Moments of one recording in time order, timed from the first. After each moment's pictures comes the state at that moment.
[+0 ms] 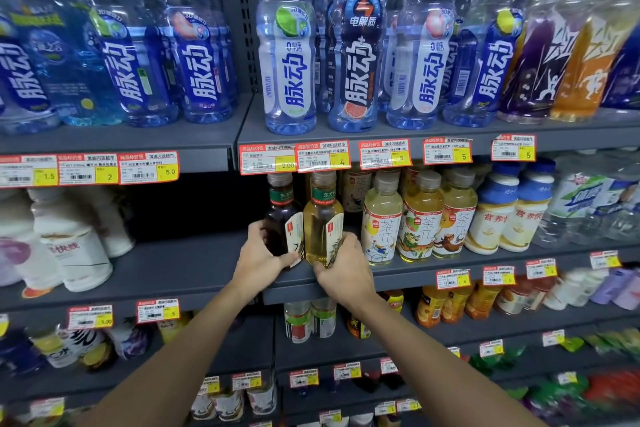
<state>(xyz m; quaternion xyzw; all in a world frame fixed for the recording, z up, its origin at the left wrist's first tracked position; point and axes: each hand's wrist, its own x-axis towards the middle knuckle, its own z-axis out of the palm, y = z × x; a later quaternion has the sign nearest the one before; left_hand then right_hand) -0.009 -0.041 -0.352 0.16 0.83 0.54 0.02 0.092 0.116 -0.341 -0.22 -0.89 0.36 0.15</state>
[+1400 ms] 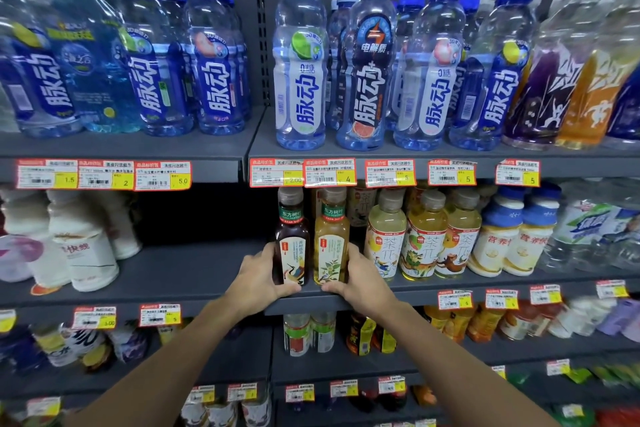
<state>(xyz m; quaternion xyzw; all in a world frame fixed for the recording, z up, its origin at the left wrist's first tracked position) -0.004 -0.058 -0.354 0.25 0.90 0.35 0.01 0.085 0.162 -0.348 -0.07 -0.93 0.35 0.10</state>
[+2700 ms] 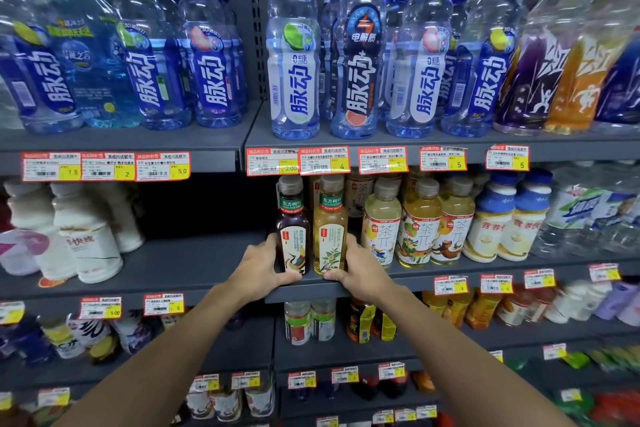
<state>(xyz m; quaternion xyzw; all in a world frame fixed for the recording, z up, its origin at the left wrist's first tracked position) 0.004 -0.054 -0.344 0.26 0.92 0.30 0.03 0.088 0.166 -0.346 -0.07 -0.94 0.32 0.07</state>
